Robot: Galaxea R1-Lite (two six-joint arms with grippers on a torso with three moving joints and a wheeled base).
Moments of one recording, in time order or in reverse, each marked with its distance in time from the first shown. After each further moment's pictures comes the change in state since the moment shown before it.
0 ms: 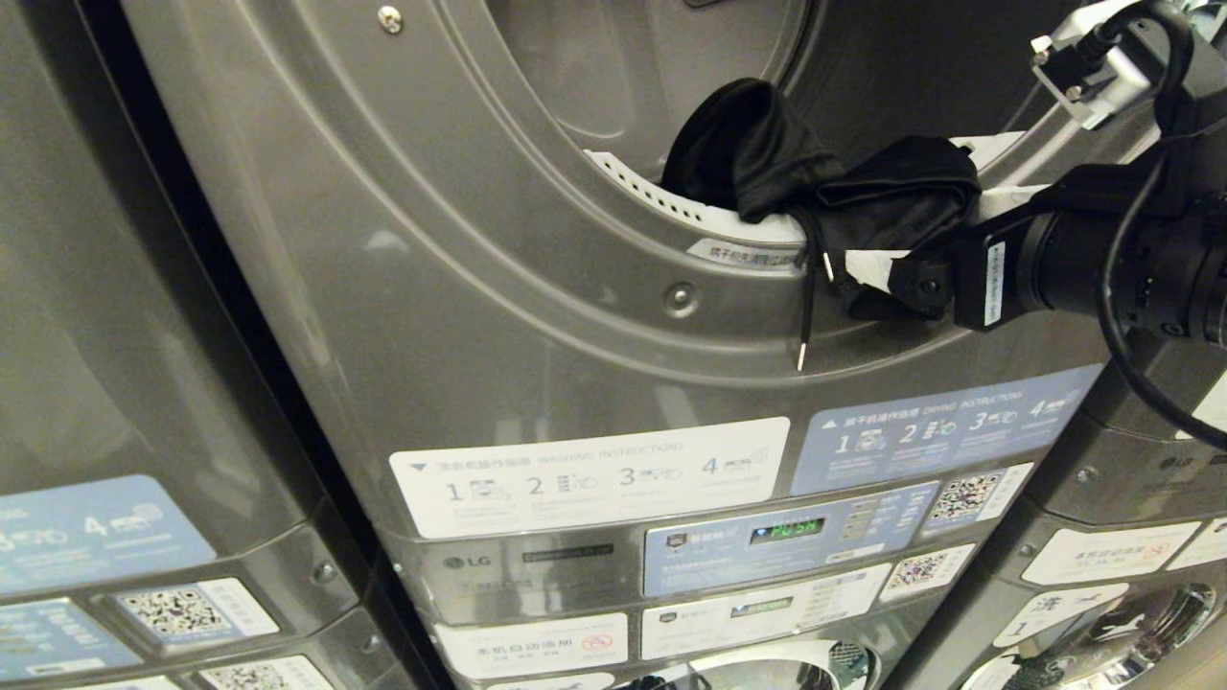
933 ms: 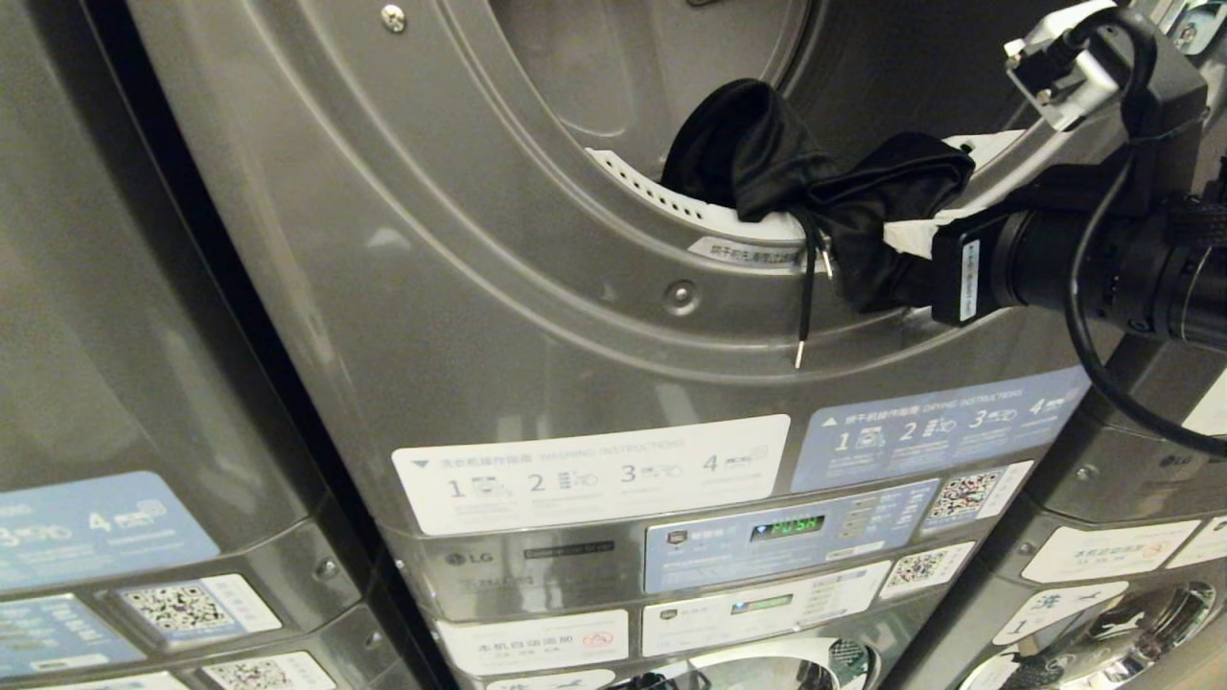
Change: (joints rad) left arm 0.000 0.000 0.000 0.000 -0.001 0.003; right arm 0.006 0.018 0.002 -0.045 0.000 -0.021
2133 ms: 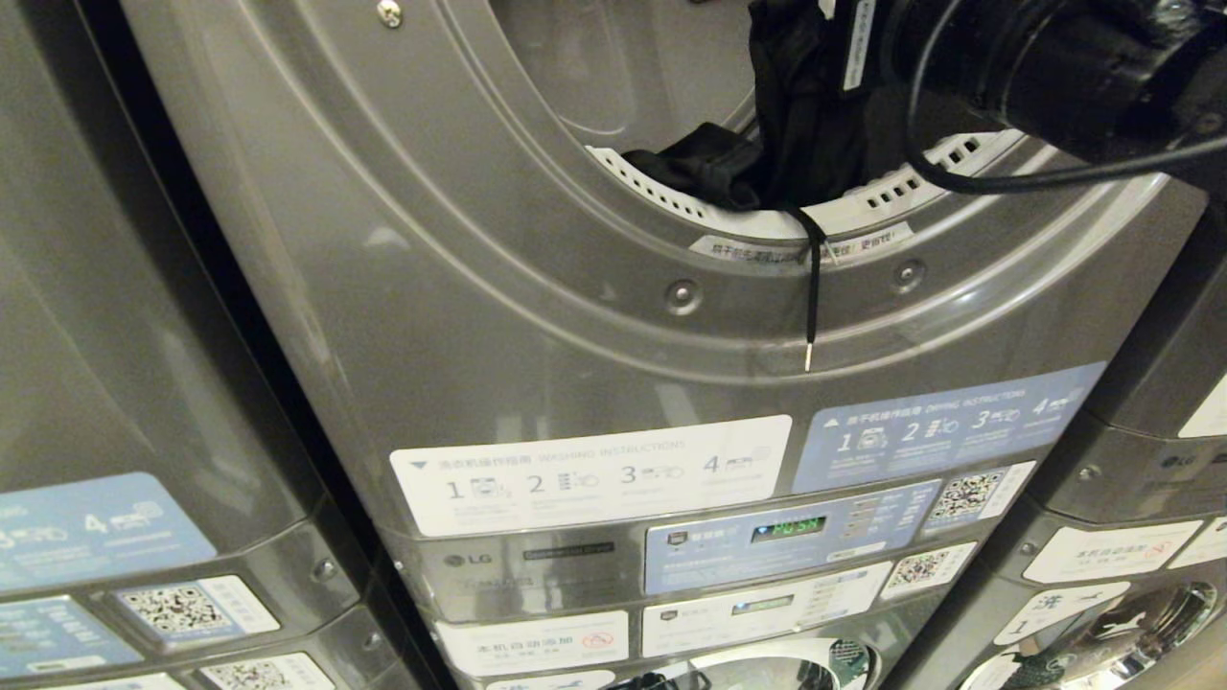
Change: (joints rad) left arm 0.000 0.000 0.000 0.001 0.001 -0.003; right arm -0.001 0.329 -0.529 -0.249 0.004 -0.090
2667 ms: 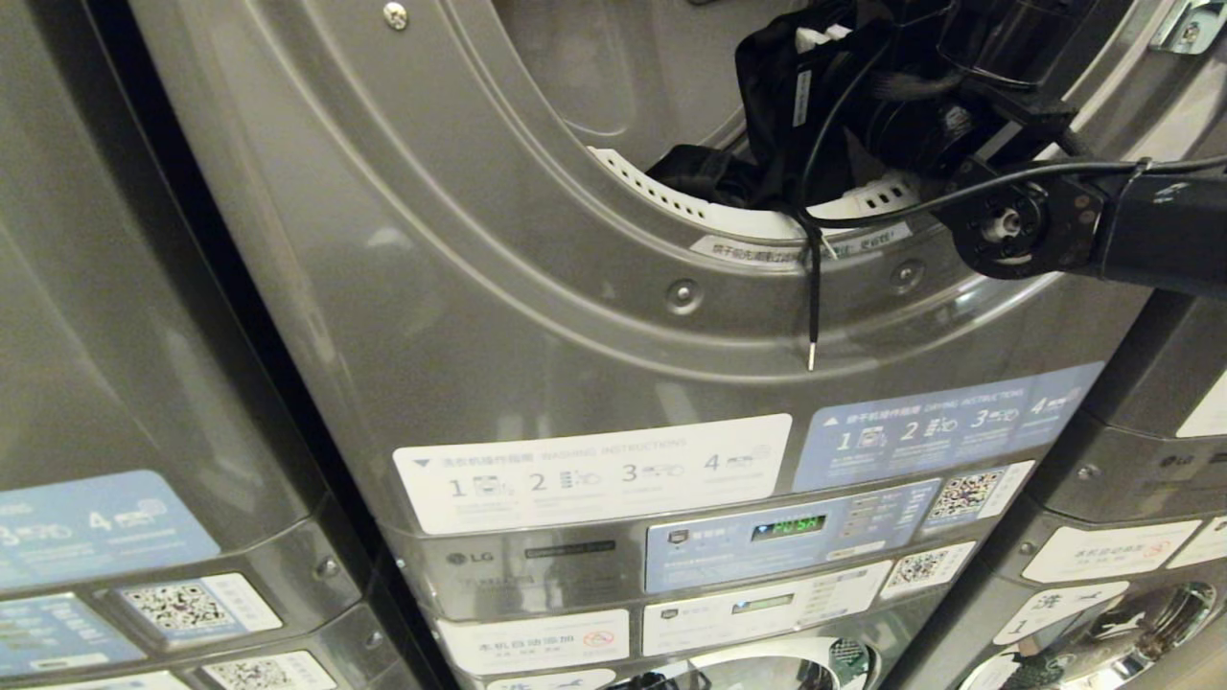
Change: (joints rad) left arm 0.000 0.000 0.000 0.000 0.000 -0.003; right arm -0.164 0.318 -0.249 -0.180 0.083 -0.035
